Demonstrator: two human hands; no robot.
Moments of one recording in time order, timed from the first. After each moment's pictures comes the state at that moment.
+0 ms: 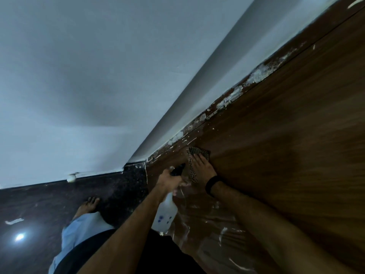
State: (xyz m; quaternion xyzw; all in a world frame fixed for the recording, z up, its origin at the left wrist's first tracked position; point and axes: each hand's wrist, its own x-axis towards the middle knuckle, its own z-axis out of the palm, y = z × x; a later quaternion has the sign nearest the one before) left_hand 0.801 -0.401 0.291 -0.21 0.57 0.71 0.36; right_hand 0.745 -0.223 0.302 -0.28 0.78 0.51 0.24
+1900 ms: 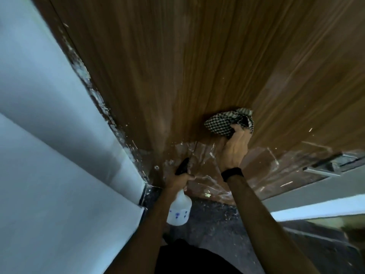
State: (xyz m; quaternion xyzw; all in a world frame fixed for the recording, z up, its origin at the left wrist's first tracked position) left_hand 0.857 -0.361 0.376 0.07 0.70 0.45 0.55; right_hand 0.961 -0.227 0.419 0.45 0.74 -0.04 -0.51
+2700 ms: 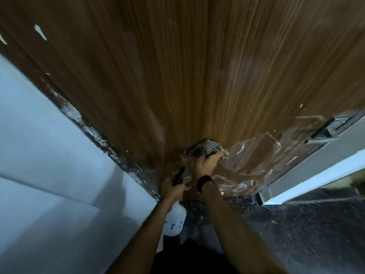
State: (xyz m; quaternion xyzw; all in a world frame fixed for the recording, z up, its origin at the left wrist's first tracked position) left_hand 0.789 -0.385 0.363 0.20 0.77 0.35 0.49; right_hand 0.864 -0.279 0.342 0.63 0.39 -0.41 -0.53
